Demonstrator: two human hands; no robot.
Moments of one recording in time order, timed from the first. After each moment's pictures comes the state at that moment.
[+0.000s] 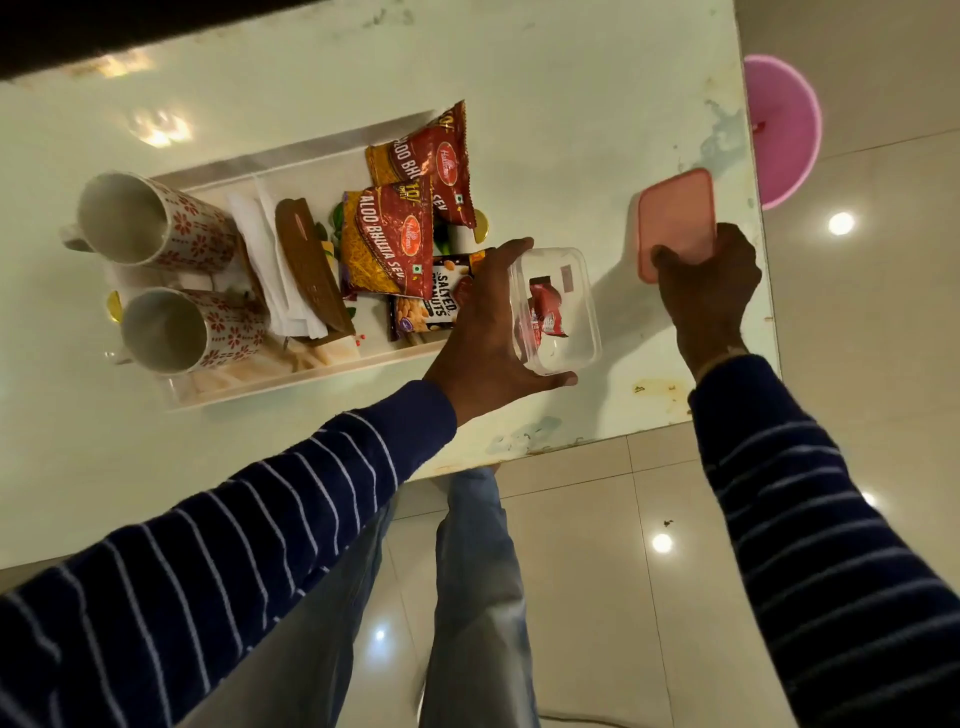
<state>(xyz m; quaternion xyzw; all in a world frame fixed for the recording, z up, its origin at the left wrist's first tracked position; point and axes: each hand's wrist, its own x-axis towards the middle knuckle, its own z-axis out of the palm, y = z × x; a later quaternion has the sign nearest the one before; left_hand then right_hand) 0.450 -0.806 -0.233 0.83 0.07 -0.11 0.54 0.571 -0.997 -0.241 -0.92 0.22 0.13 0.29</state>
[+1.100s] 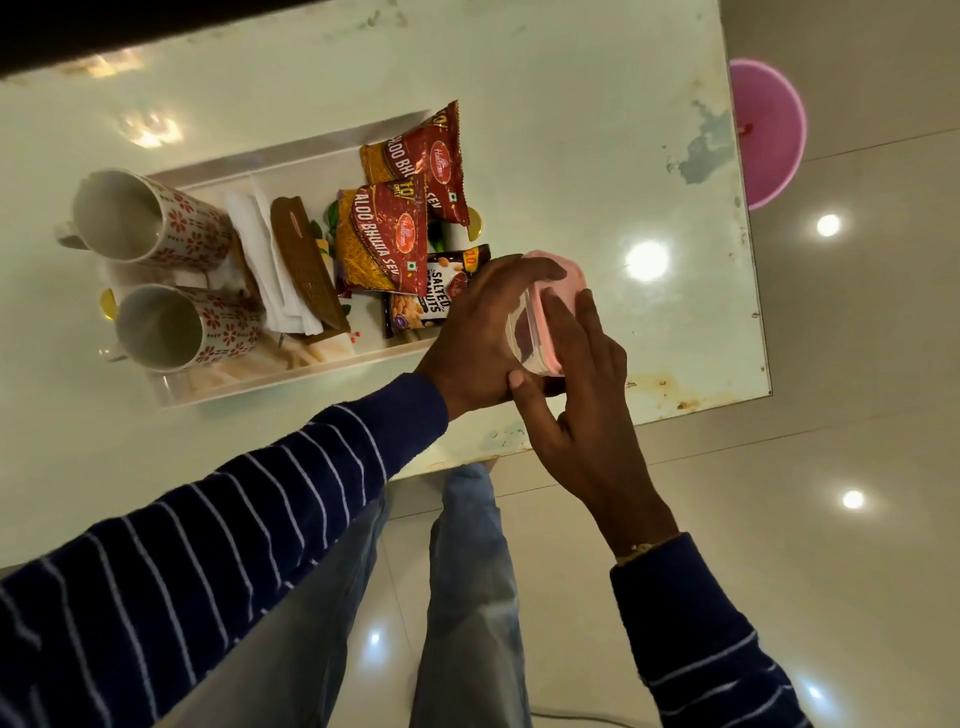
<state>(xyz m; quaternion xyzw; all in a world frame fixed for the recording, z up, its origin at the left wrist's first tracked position) 0.454 -0.803 -0.208 0.85 0.03 -0.10 0.52 0.429 -0.949 -0.175 -0.89 -0.09 0.21 0.40</state>
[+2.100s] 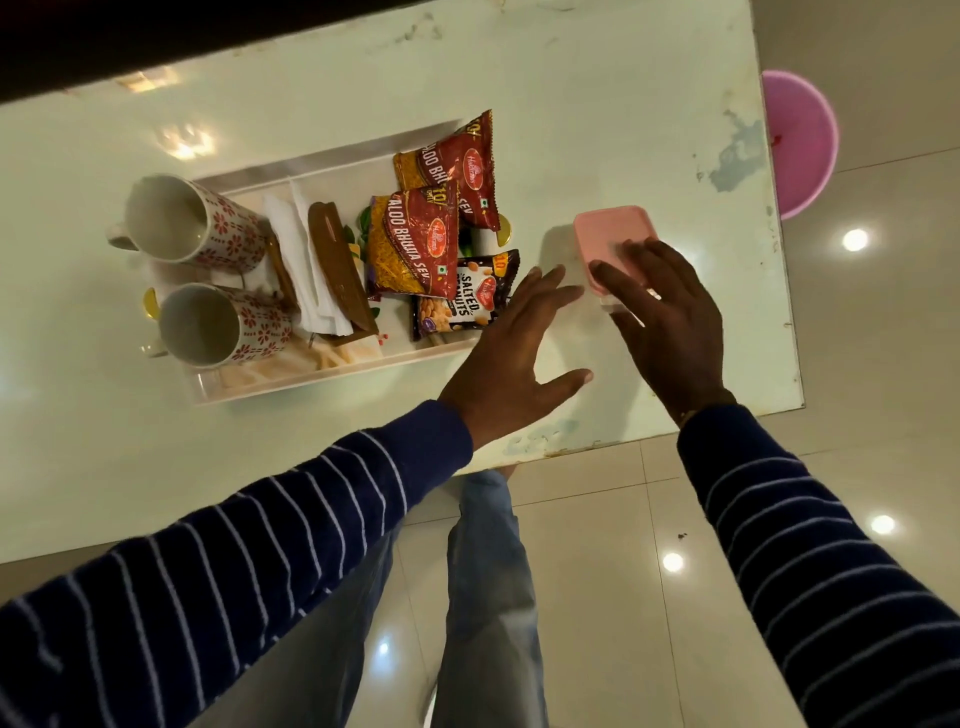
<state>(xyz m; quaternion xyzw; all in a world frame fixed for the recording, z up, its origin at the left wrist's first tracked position) 0.432 -0.808 -0.209 0.86 0.05 -0.13 0.49 0.521 -0.999 -0.258 -0.94 -0.30 -0.02 0.16</state>
